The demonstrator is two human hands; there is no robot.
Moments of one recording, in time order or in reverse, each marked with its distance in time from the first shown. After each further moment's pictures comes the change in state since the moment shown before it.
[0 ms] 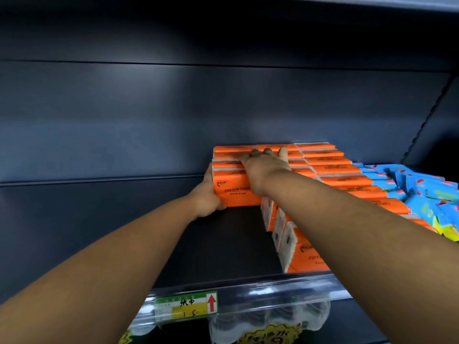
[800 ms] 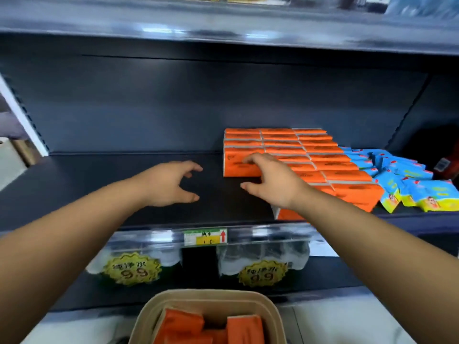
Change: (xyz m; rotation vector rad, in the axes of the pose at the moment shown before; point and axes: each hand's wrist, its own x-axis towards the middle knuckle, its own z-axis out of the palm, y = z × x) left_hand -0.179 0.028 -0.082 0.640 -0.019 0.069; right_hand -0.135 -0.007 -0.009 0.622 0.166 -0.211
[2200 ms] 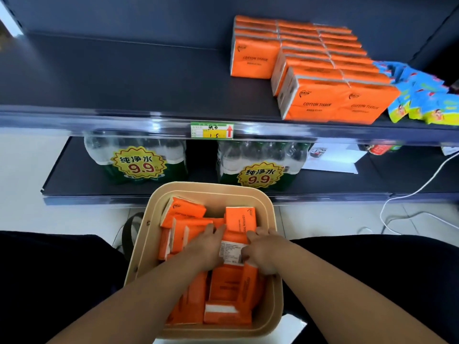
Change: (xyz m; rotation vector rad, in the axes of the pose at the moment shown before) left_hand -0.167 0.028 0.324 -0.121 -0.549 -0.170; right_hand -0.245 -0.013 0.171 -0.490 -1.139 -0.075
